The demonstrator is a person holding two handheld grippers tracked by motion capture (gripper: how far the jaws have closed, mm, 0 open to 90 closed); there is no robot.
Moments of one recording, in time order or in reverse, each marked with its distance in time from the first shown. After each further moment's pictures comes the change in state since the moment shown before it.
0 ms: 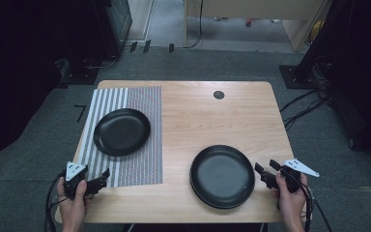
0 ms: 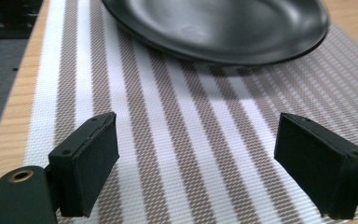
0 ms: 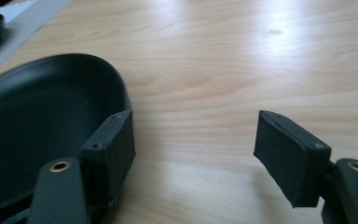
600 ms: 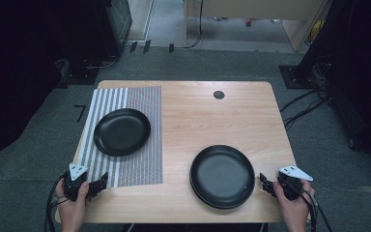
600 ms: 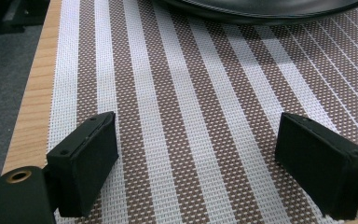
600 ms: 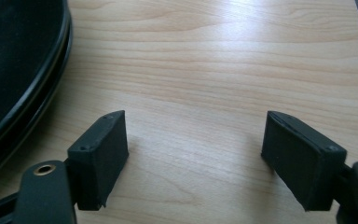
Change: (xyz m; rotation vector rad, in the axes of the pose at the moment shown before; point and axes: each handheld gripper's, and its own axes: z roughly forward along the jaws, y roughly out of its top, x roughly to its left) left arm 0.002 -0.007 0.007 0.088 0.076 0.041; right arm -0.002 -0.017 -0.006 0.153 -0.198 -0.171
